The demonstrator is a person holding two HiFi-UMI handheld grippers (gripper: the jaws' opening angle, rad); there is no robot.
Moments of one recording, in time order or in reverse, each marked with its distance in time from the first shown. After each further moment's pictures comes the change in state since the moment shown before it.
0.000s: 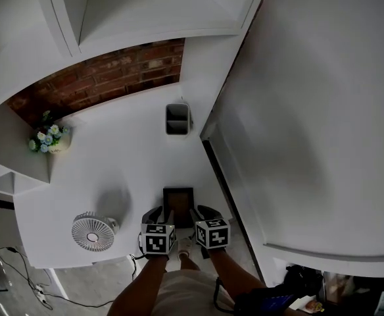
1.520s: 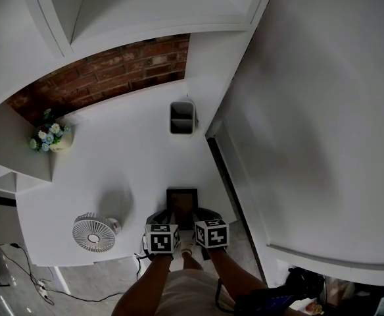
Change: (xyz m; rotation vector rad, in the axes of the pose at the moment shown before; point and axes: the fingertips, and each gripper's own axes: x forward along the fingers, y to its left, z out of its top) left arm 0.017 0.009 -0.022 -0.063 0.102 0.054; right arm 0.023 -0.001 -0.018 0.021 0.090 0.012
